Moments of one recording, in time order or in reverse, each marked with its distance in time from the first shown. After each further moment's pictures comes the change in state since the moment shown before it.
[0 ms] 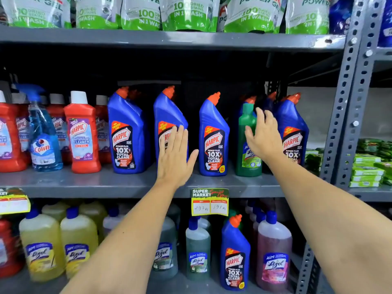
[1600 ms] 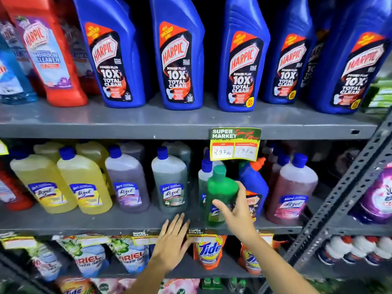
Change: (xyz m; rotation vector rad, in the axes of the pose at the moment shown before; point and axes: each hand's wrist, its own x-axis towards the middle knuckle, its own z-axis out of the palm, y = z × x) left_hand -0.383 -0.023 0.098 -0.171 -1.022 -0.085; right_hand -0.324 -0.026 0.127 0.857 -0.528 0.499
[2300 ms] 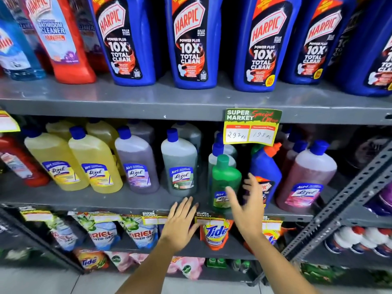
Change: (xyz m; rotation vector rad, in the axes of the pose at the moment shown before) left_hand 0.000 -0.004 0.010 0.061 0.036 0.049; right_hand -0.015 0.033 0.018 -0.220 0.311 0.011
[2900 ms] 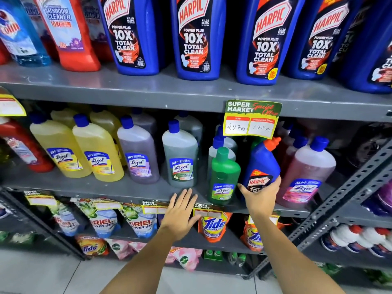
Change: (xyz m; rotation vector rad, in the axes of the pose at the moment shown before) left_hand -0.001 0.005 0.002 -0.005 -0.034 -0.033; right_hand 0.038 0.048 -0.014 -0.086 0.159 0.312
